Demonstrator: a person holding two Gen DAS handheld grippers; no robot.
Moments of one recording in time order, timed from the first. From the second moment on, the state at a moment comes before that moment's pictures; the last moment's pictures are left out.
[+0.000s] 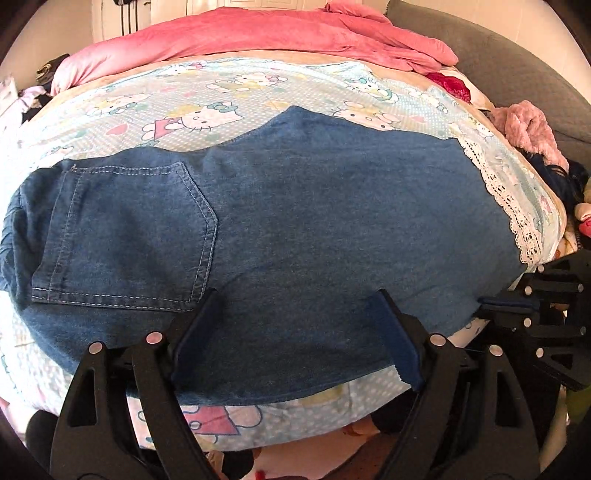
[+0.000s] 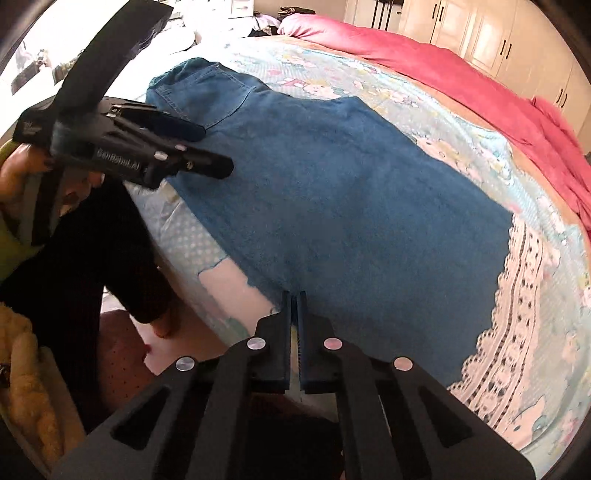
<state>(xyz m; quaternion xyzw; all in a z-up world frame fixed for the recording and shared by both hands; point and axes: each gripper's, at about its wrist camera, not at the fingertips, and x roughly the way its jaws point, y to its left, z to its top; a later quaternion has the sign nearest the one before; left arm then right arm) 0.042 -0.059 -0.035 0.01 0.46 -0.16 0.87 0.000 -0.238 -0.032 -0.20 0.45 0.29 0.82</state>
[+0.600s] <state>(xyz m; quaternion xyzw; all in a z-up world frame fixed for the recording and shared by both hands) 0.129 -0.047 0.041 -0.01 0.43 -0.16 0.89 0.067 -0.393 0.034 0.03 0.43 0.11 0.89</state>
